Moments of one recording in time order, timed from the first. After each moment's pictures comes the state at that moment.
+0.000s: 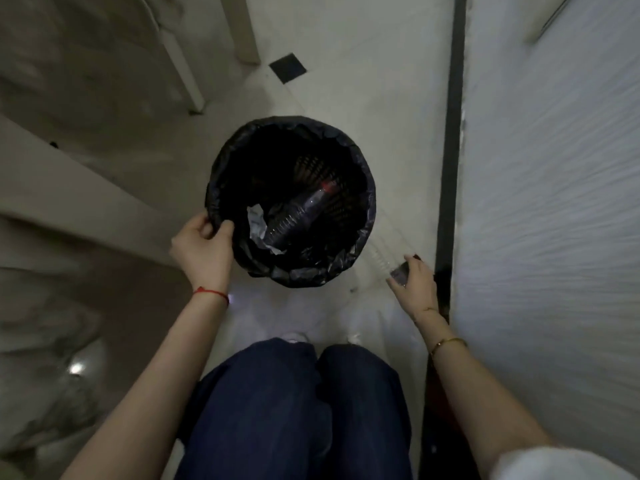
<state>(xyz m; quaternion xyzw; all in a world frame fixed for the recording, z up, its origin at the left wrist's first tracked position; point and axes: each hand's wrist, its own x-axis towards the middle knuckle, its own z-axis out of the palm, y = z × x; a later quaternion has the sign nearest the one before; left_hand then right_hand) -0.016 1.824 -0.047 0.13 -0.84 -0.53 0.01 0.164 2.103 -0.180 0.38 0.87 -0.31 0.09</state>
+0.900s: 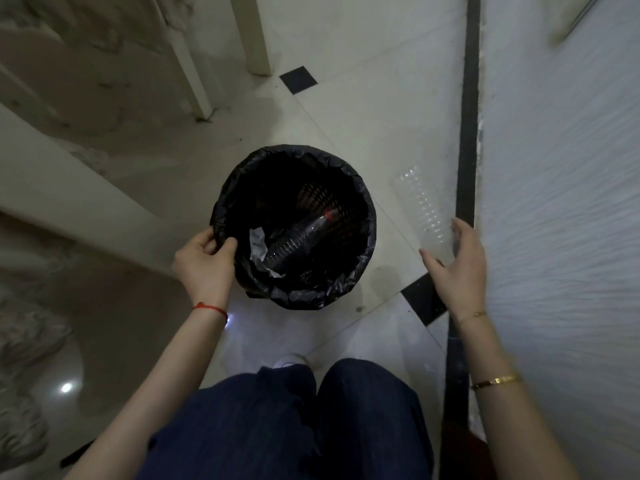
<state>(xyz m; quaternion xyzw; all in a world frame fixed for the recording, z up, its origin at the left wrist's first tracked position) -0.011 1.824 -0.106 0.15 -0.83 -0.54 0.00 0.137 2.137 -0.148 0.32 0.87 -0.33 -0.17</state>
